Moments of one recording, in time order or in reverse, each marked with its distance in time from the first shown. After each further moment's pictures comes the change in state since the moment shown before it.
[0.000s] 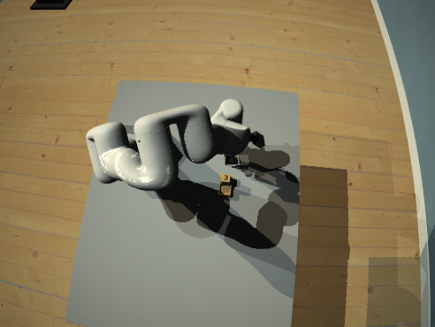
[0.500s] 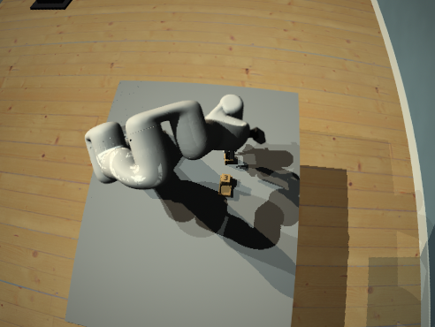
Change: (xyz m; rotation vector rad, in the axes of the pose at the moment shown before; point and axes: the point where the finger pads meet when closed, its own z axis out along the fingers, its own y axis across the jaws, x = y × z) arm 0.000 0.000 -0.025 0.000 0.000 0.000
